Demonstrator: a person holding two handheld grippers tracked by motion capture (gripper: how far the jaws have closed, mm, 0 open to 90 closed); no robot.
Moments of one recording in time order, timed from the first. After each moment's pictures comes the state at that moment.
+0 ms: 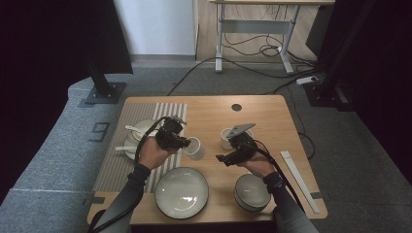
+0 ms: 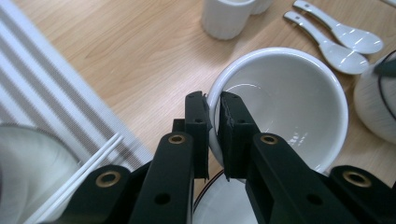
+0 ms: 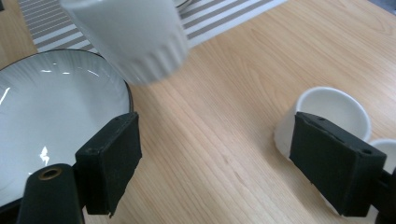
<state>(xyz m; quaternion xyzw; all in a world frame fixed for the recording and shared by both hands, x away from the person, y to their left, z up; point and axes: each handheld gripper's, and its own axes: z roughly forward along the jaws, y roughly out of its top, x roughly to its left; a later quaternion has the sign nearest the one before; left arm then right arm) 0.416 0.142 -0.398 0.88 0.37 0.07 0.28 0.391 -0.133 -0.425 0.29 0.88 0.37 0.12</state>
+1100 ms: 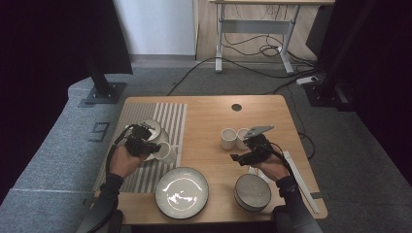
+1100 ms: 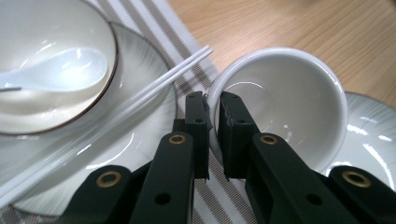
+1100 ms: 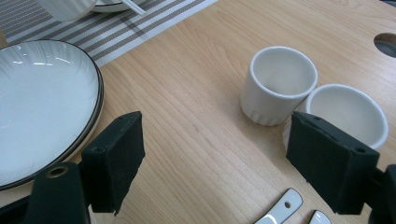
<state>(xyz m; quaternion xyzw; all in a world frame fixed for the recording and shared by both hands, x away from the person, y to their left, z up) 0.403 0.228 -0.421 0.86 0.44 0.08 0.25 0.387 -0.178 -0.433 0.33 0.86 0.38 0.13</state>
